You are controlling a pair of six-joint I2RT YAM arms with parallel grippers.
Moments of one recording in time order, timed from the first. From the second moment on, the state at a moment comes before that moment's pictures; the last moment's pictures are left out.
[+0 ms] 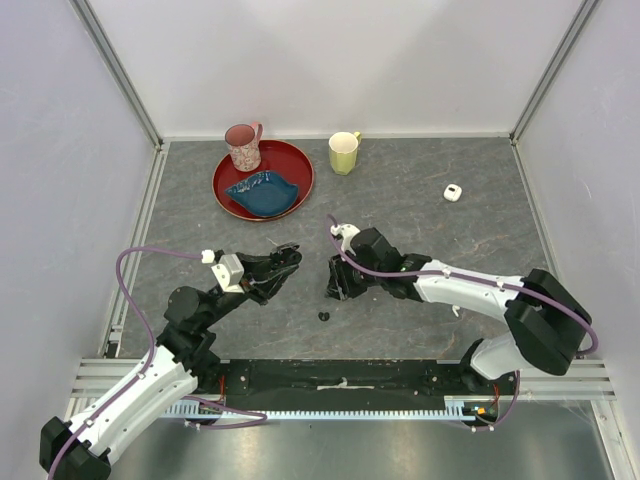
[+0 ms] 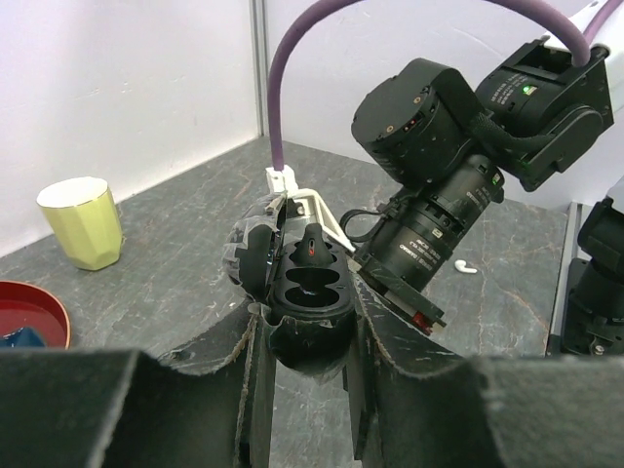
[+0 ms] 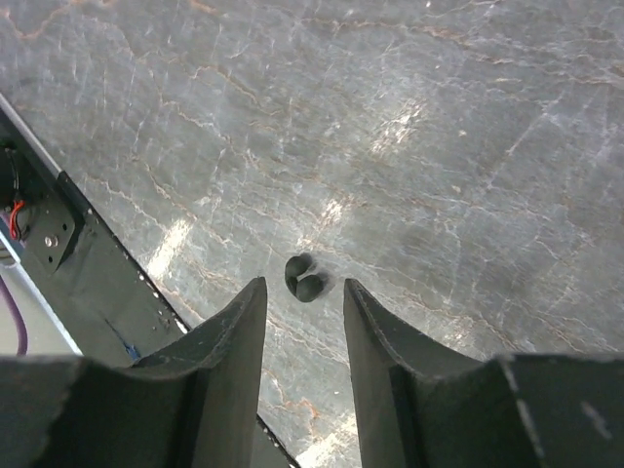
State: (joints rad) left arm -0.62 0.44 0.21 0.53 0.36 -0.10; right arm 0.87 1.46 0.80 -0.09 -0.22 0.45
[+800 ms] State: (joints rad) left arm -0.62 0.44 0.21 0.53 0.34 -0.10; right arm 0.97 1.60 0.79 -0.11 -0.32 0.37
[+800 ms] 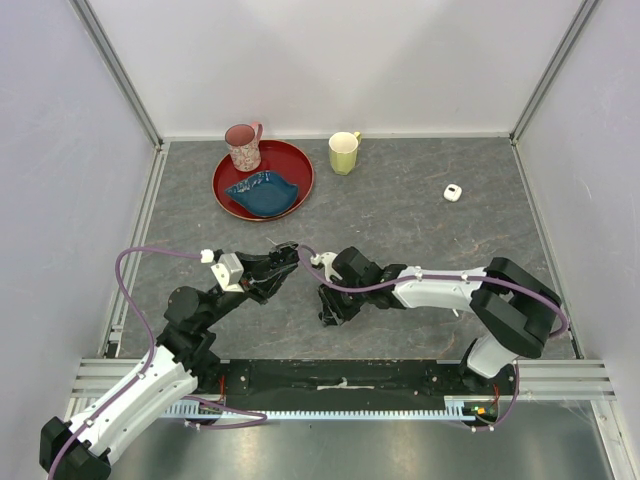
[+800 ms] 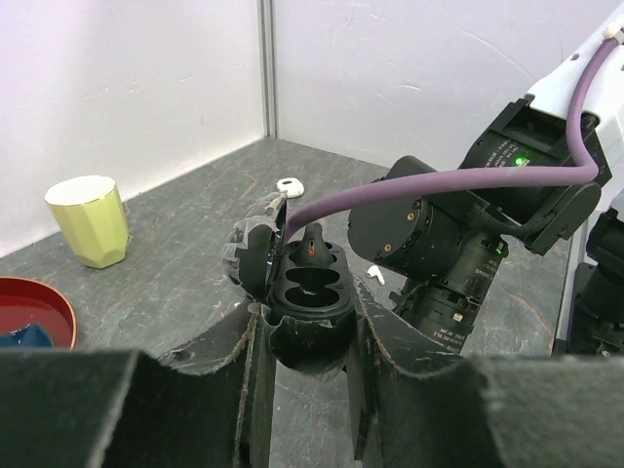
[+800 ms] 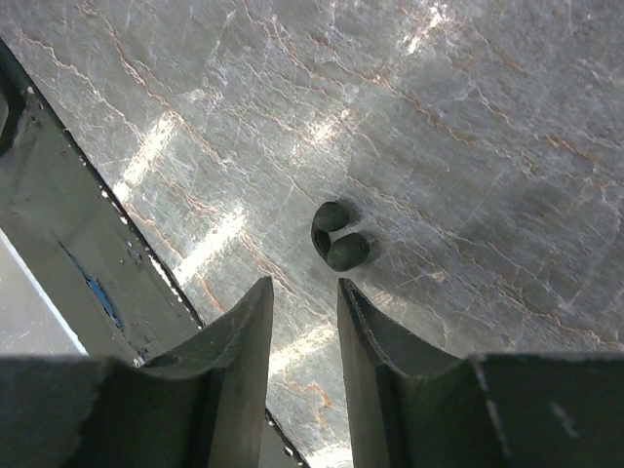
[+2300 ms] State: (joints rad) left arm -0.62 0.46 0.21 0.58 0.31 -0.10; right arm 0.97 1.65 0.86 -0.11 -0.25 0.34
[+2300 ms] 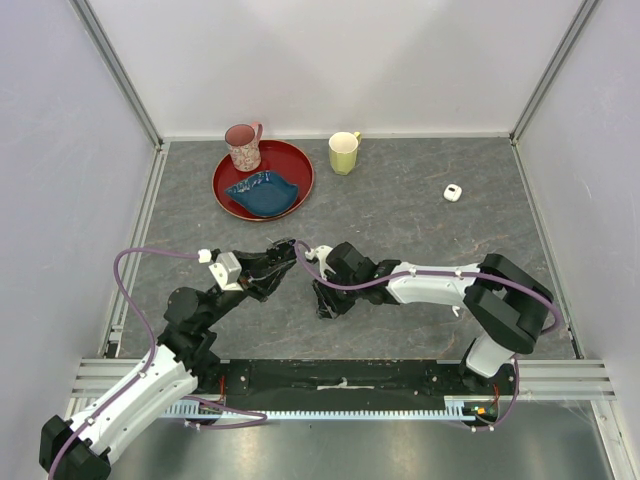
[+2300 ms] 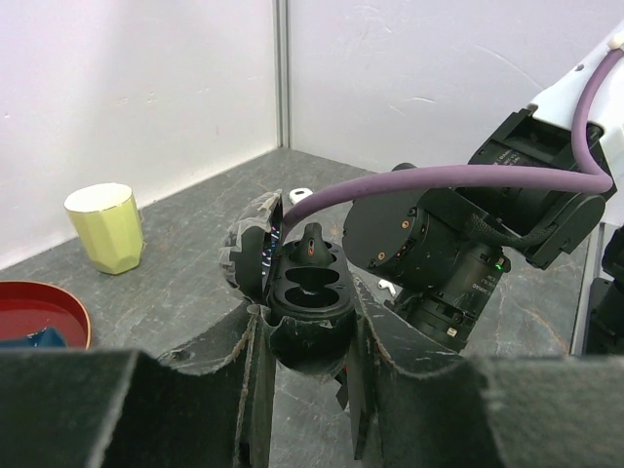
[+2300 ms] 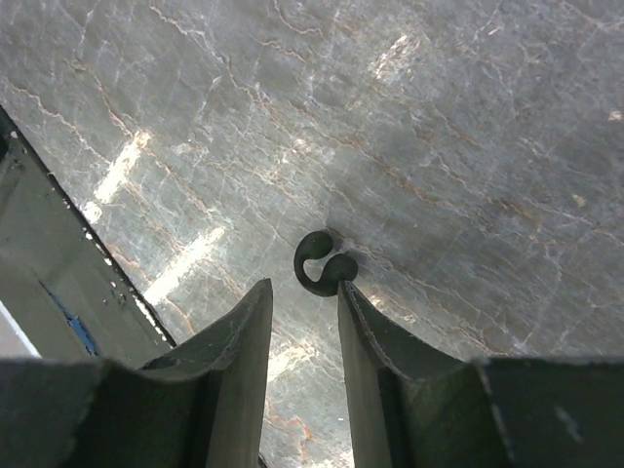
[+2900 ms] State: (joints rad) left arm -0.62 0.46 0.21 0.57 0.30 -0.10; right arm 0.97 1.68 0.87 -0.11 -0.23 0.30
